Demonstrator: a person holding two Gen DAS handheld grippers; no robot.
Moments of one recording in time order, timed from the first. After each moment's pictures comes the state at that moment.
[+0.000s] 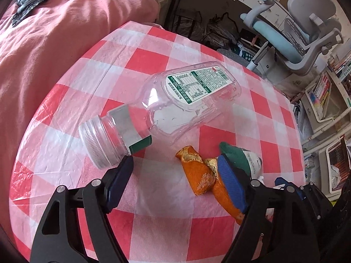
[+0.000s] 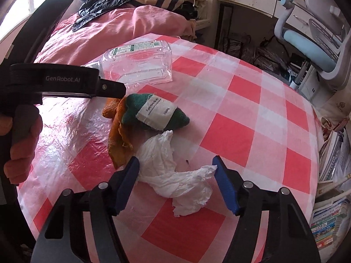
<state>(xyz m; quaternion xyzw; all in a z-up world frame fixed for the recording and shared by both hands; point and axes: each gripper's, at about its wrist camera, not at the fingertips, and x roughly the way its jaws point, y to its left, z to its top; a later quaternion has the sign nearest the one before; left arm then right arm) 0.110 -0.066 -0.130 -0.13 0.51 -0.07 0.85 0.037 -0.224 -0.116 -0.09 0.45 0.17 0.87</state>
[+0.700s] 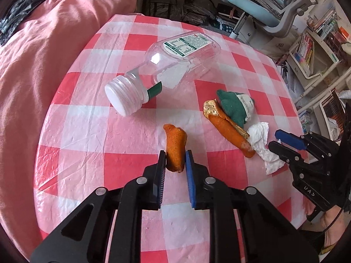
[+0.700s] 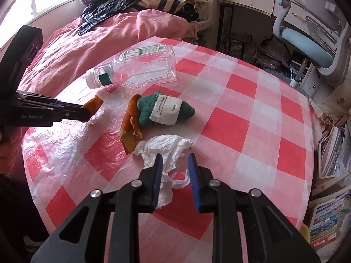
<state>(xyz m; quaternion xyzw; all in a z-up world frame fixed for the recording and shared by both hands) 0.058 -0.046 -0.119 -0.04 0.54 -0.14 0.83 0.017 -0.232 -0.103 -0.08 0.45 0.18 0.87</state>
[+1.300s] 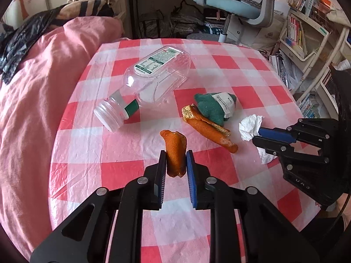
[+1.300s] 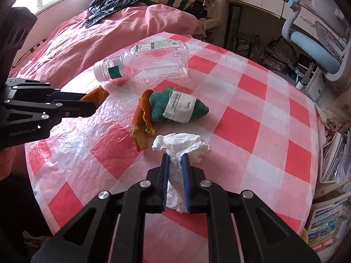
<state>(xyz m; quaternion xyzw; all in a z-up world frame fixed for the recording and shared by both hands) 0.025 -0.082 -0.091 0.06 0.48 -0.14 0.86 0.013 -0.221 -0.103 -0.09 0.45 0.19 0.87</state>
